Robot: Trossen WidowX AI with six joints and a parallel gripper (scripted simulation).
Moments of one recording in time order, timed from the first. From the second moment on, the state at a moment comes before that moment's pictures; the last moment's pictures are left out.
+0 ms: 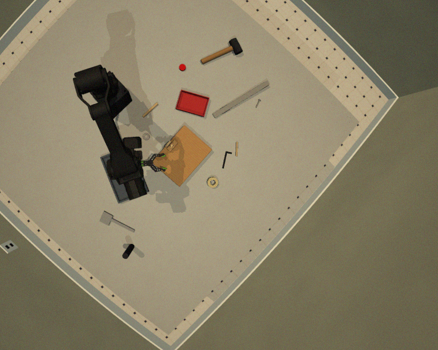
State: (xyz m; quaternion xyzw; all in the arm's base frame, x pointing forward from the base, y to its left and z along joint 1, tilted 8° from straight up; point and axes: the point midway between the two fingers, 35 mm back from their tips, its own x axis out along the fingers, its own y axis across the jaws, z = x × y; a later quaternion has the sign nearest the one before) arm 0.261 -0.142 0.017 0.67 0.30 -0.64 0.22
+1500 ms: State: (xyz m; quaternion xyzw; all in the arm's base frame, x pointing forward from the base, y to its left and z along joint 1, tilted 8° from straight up) arm 0.274 -0.124 0.020 0.63 0.39 -0.58 0.33
